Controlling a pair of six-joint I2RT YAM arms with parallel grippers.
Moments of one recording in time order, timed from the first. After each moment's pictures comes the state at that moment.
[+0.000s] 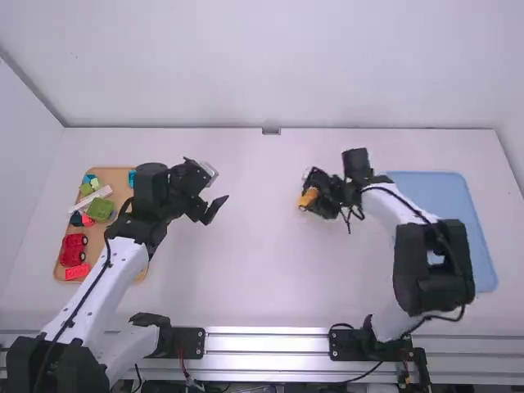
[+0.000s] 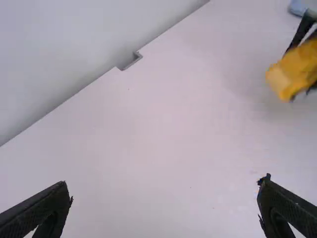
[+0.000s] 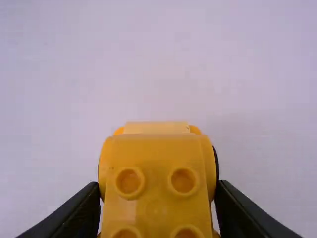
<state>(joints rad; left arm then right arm) -0.08 1.12 0.76 -0.21 0.40 0.47 0.12 1.70 1.03 -0.44 -0.47 -0.86</state>
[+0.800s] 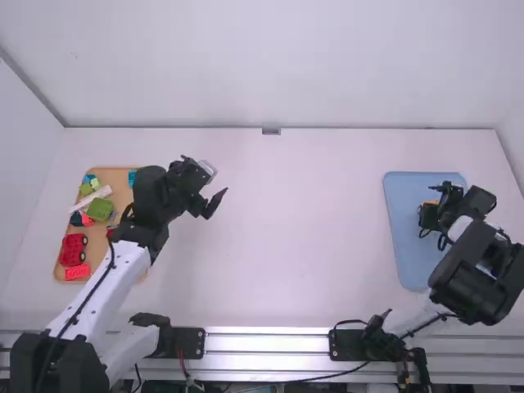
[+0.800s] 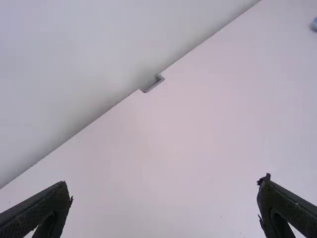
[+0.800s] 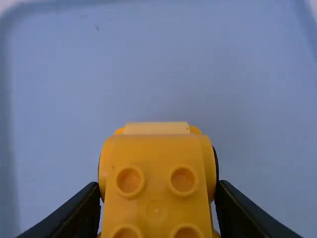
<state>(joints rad) -0.08 1.12 0.68 0.01 0.37 0.47 -0.64 1.79 0.88 -0.06 -0.25 -0.39</state>
